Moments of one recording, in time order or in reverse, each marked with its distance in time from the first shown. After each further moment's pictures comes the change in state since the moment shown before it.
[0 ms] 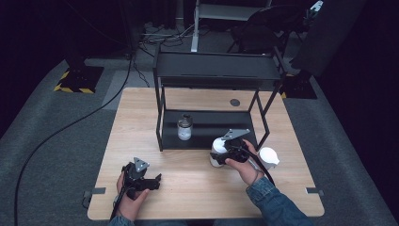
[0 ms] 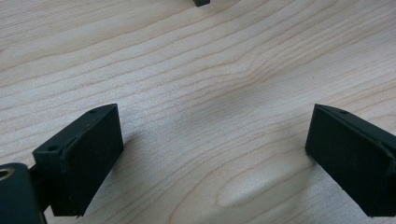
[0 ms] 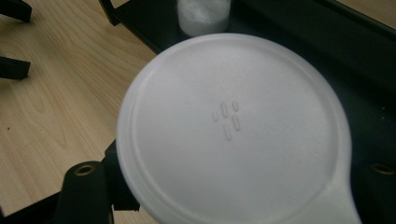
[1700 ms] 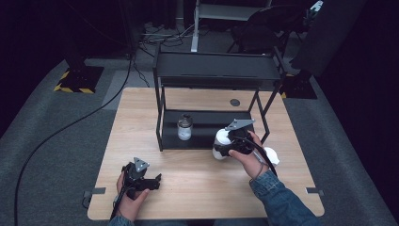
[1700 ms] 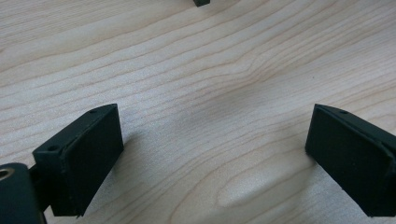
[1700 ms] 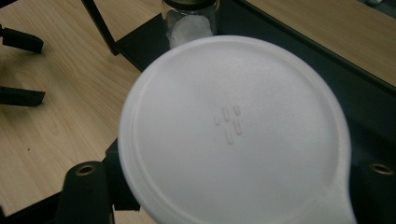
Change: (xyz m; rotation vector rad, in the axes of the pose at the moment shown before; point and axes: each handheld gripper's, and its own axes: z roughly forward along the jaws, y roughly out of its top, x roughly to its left) left arm 0.000 0.000 0.000 0.000 0.001 0.001; right arm -0.005 0.032 -0.033 -0.014 -0.028 0.008
